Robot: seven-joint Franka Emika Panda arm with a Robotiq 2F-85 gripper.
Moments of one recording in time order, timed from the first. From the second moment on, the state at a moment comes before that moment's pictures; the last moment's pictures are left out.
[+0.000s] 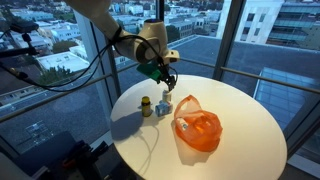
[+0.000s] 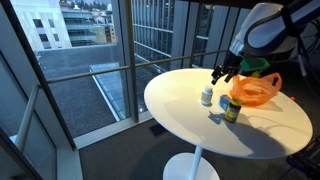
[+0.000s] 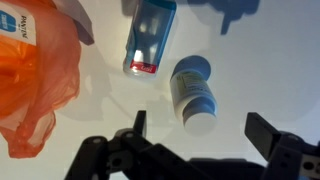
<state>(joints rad) -0.01 0.33 0.00 -2.09 0.04 2.66 0.07</state>
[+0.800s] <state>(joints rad) -0.03 0.10 -0.04 -2.15 0.03 2.29 0.06</state>
